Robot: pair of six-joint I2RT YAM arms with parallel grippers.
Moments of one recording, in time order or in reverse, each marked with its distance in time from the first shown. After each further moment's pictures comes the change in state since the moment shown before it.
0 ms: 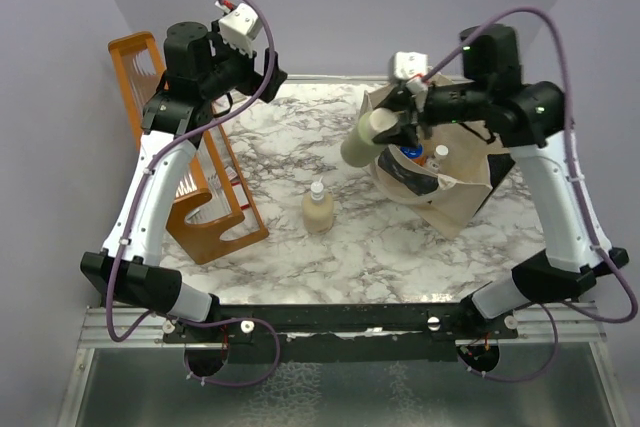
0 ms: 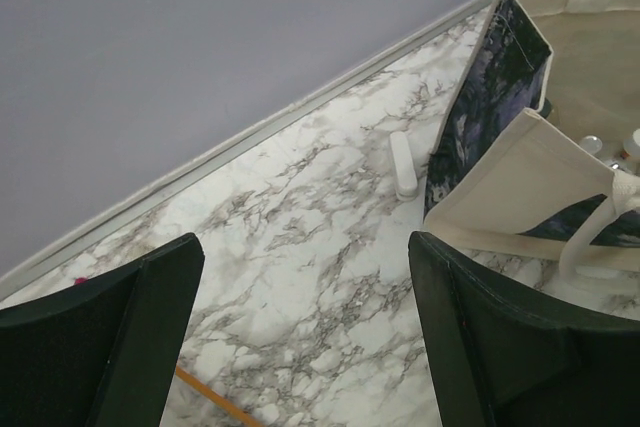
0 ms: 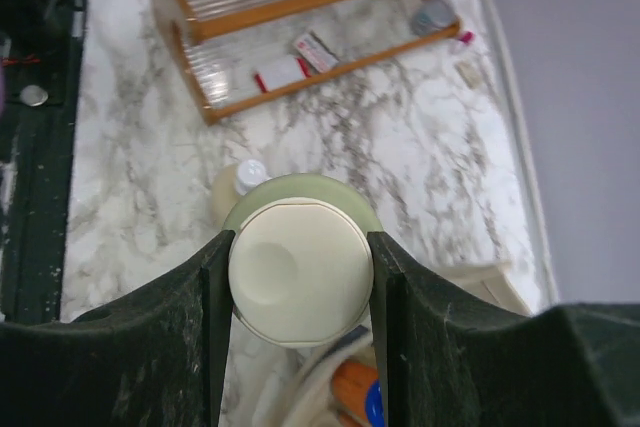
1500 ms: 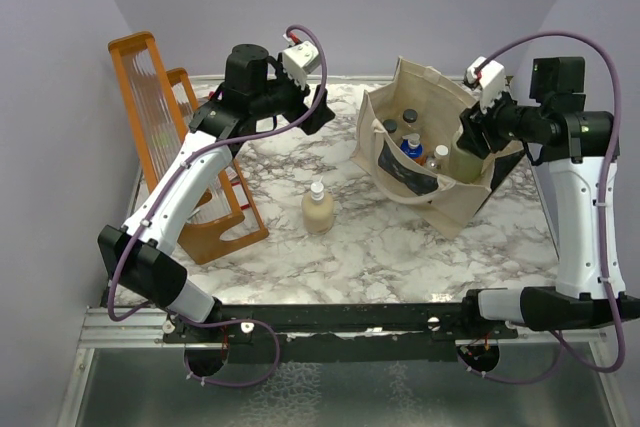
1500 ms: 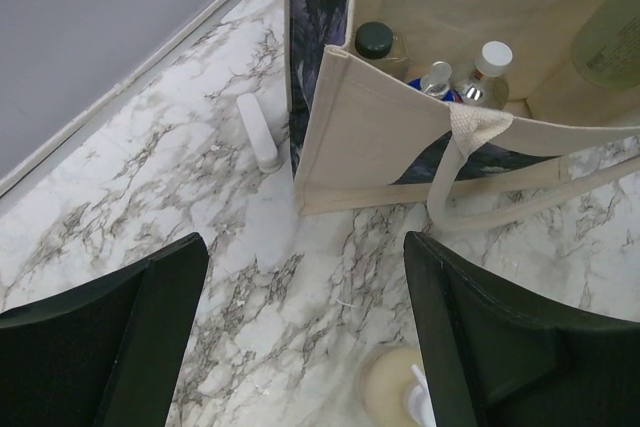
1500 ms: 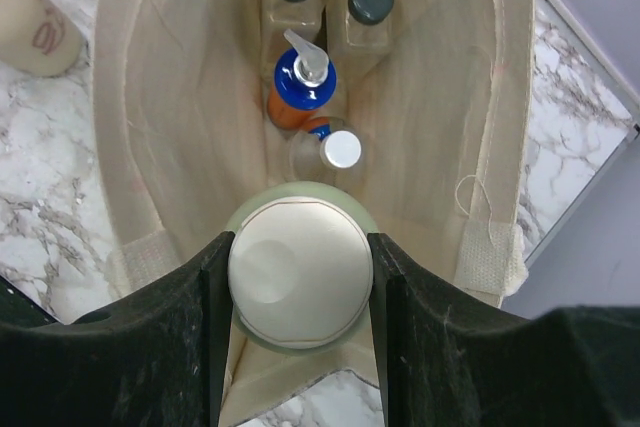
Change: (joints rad) left arm -0.216 0.063 -0.124 0.044 0.104 0.005; right arm -0.555 -0.238 -0.325 -0.069 0.328 0.111
